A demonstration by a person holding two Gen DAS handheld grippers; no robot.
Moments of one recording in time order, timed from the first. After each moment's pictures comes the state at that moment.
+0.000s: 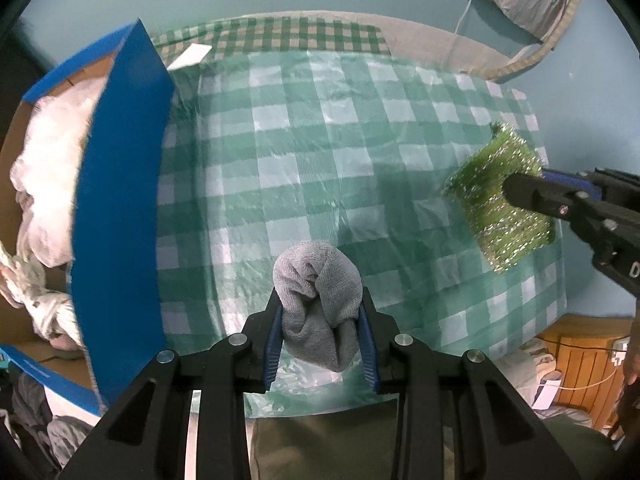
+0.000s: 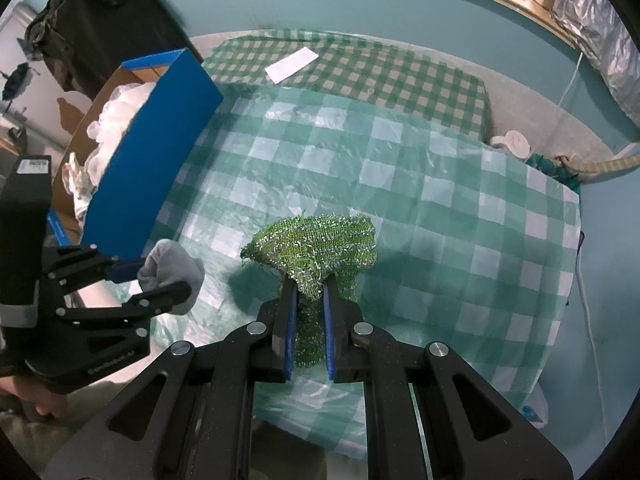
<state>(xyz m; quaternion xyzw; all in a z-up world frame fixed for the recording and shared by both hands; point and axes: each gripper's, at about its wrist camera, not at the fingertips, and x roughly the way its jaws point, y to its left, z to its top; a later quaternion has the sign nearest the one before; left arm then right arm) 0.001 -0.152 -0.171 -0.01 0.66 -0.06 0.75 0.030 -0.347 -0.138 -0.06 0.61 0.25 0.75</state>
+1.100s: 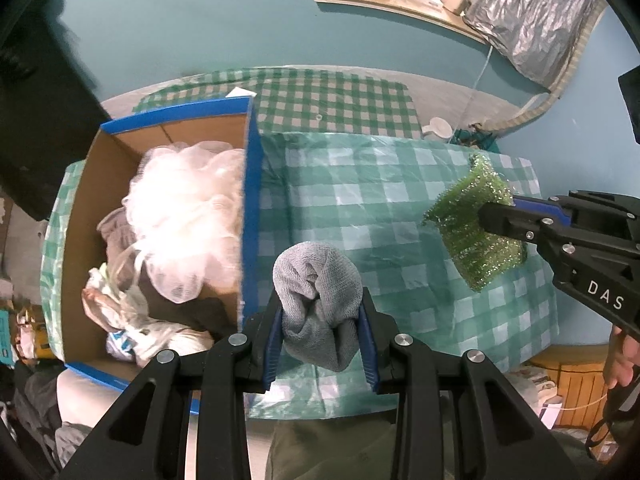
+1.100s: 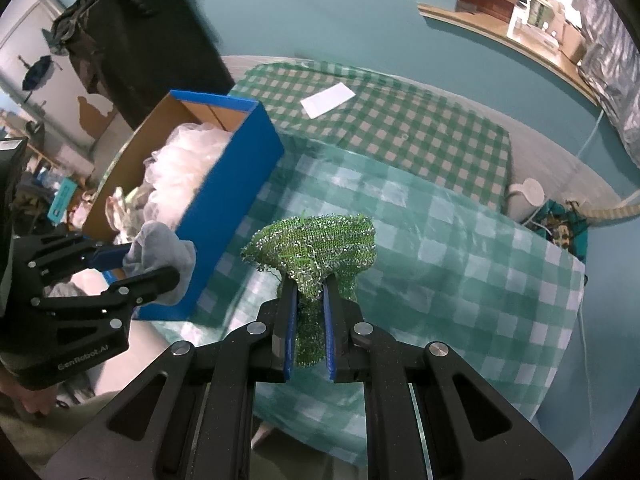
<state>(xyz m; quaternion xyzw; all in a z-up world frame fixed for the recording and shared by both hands) 0.015 -0.076 -0.095 -0.02 0.60 -0.02 0.80 0.042 -0.266 -0.080 -0.07 0.57 0.29 0.77</state>
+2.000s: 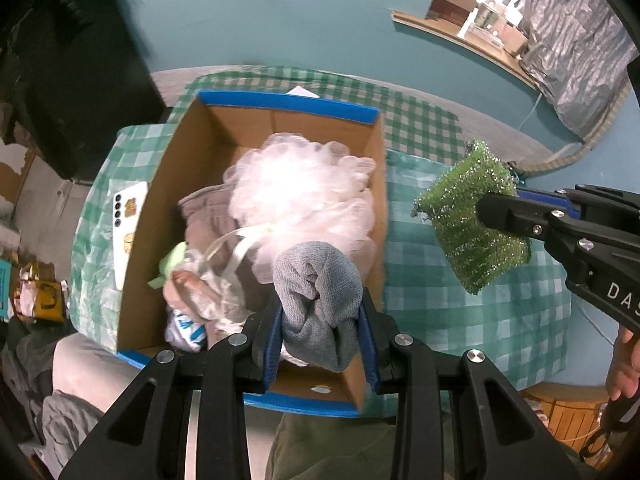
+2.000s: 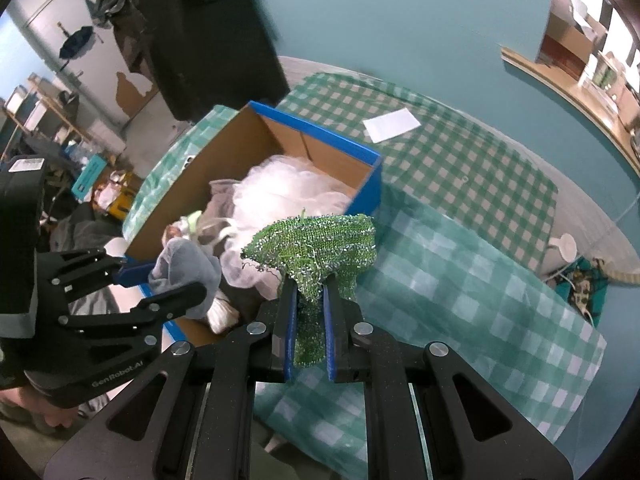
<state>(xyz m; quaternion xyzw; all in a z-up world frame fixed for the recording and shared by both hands) 0.001 0.029 -0.088 -0.08 0.59 0.05 0.80 0.046 -0.146 -0.060 -0.10 0.54 0.36 0.75</state>
